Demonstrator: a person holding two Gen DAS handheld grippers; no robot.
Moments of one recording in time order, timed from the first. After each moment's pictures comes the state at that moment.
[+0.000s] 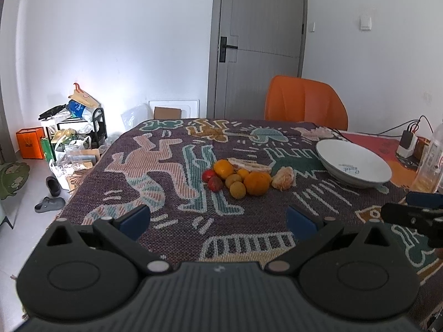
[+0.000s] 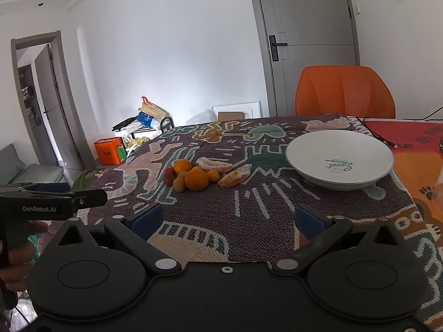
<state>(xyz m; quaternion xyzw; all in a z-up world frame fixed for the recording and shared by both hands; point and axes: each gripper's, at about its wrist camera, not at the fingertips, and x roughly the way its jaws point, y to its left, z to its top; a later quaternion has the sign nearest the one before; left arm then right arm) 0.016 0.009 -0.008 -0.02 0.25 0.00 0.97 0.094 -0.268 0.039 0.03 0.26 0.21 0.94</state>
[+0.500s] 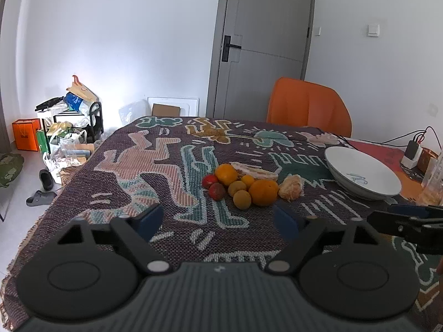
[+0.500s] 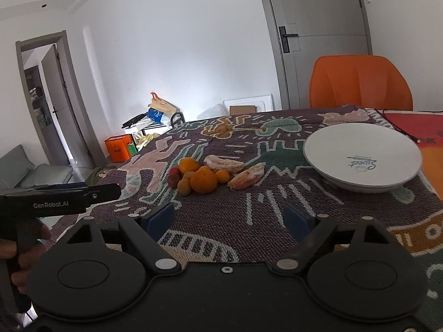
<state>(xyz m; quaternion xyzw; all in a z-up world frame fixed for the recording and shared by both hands) 0.054 0.019 -0.025 -0.05 0.25 -0.01 0.97 0.130 -0.254 0.024 0.04 0.27 0.24 0.93</state>
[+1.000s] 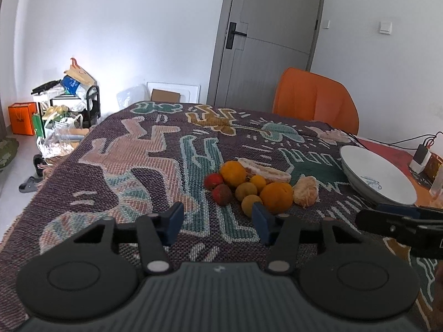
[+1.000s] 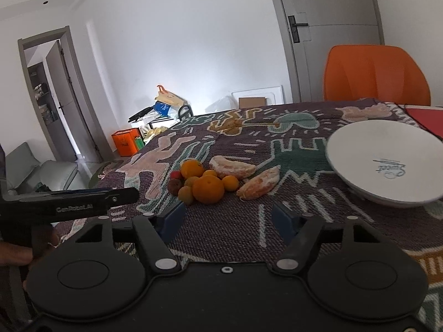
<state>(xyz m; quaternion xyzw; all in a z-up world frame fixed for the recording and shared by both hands) 0.104 0.029 -0.045 -0.07 0.28 -0.01 0.96 0.174 -0.232 0.014 0.05 0.29 0.26 0.92</state>
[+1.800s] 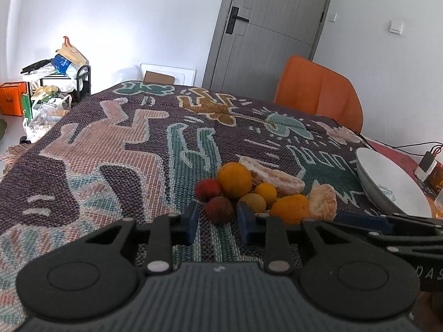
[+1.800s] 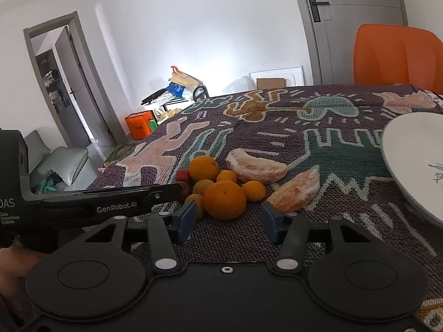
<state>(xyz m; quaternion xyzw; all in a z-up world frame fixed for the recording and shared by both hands) 0.168 0.033 -0.072 -0.10 0.31 -0.02 0.95 0.230 -0.188 -0.008 0.04 0.33 0.30 0.90</state>
